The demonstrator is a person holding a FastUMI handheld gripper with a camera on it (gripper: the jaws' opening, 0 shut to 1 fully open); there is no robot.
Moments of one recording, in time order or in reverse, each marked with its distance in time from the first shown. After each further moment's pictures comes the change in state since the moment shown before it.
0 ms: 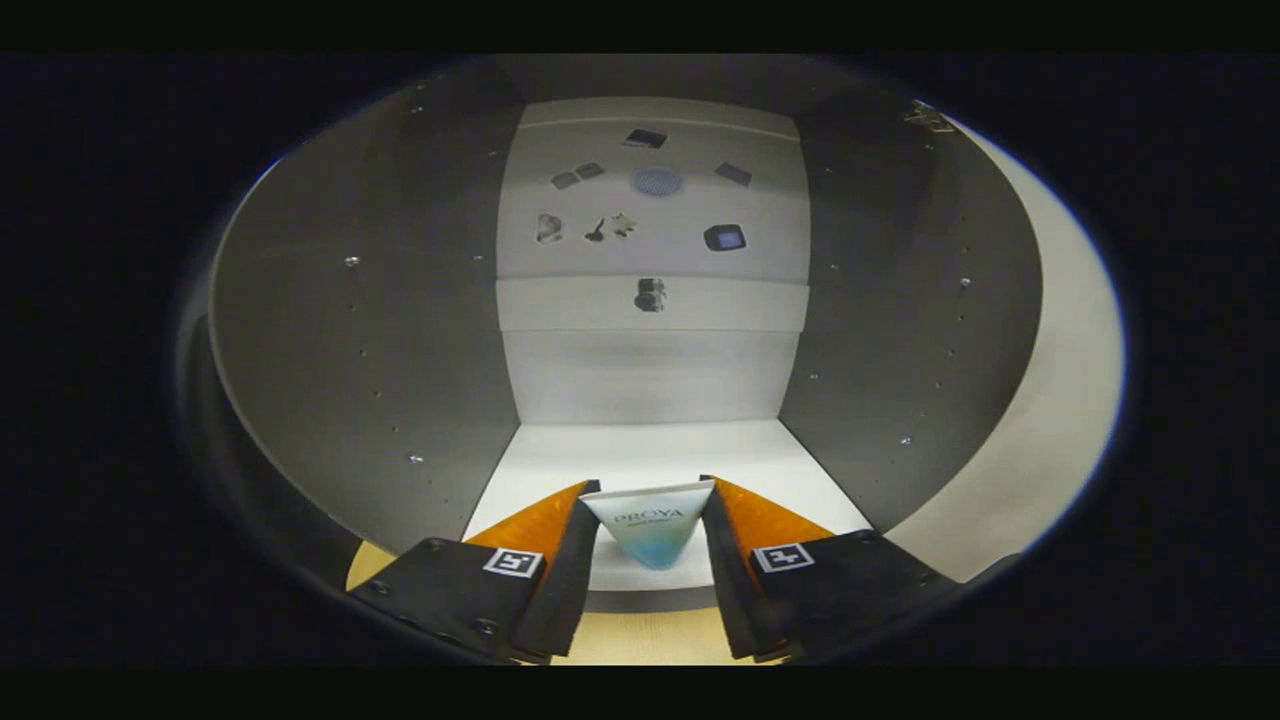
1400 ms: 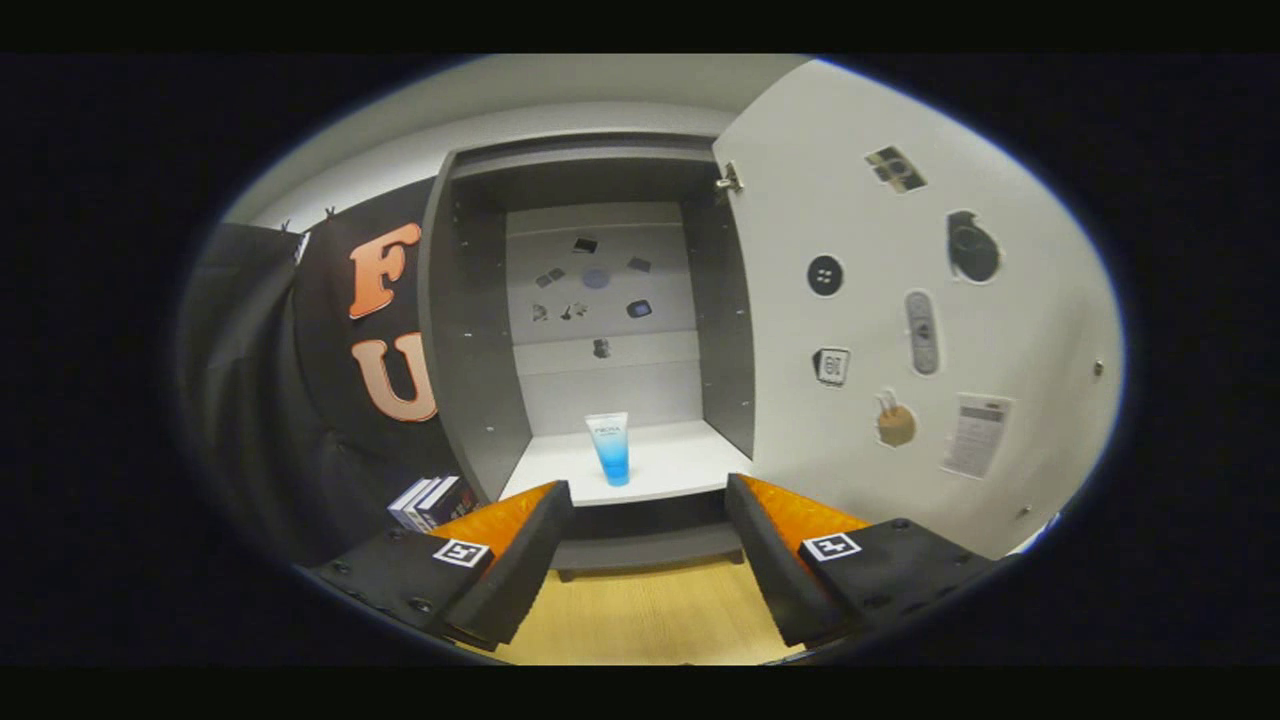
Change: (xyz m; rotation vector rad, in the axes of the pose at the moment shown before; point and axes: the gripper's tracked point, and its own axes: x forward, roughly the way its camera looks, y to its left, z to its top) arm -0.275 -0.061 -0.067 0.132 -0.265 -0.052
